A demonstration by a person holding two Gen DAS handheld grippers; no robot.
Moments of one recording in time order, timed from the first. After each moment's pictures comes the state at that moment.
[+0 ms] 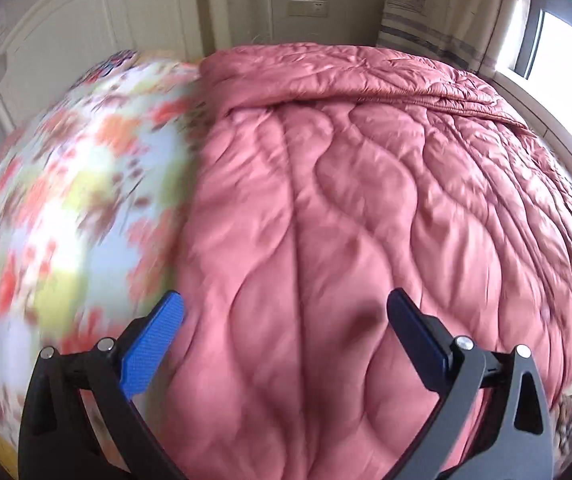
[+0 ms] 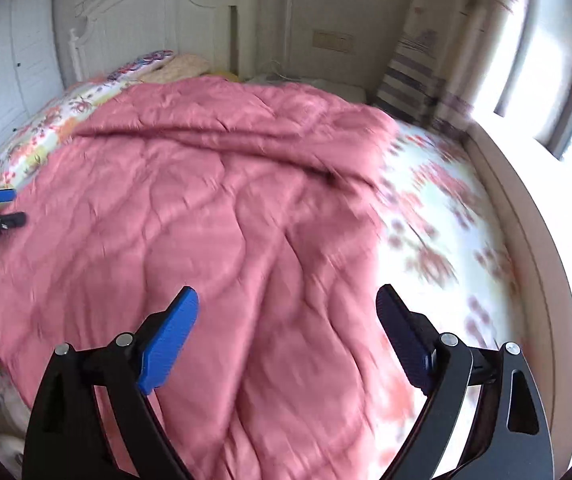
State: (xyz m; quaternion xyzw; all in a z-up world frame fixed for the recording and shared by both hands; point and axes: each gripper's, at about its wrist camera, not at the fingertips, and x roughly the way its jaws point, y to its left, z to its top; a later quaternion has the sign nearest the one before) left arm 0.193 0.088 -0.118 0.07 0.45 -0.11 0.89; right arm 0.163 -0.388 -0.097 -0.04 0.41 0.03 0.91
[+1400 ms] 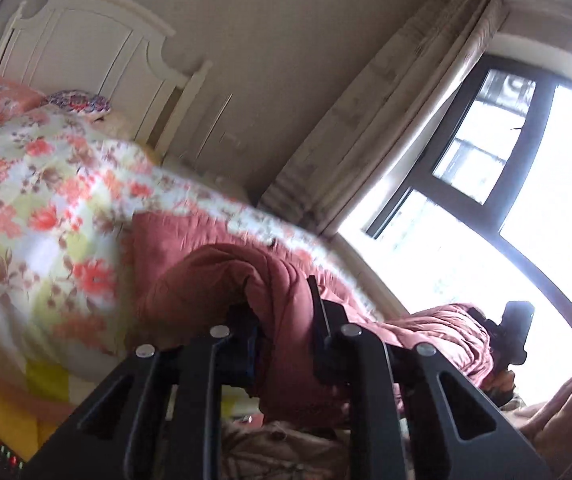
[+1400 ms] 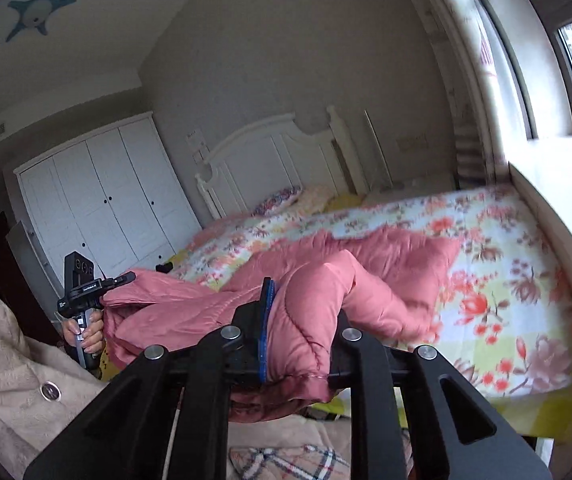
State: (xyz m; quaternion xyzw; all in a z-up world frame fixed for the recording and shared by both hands) left arm -0.019 0.205 0.026 -0.22 0.23 -0.29 0.90; right arm -0.070 -0.408 0.043 0.16 0.17 0.26 0.94
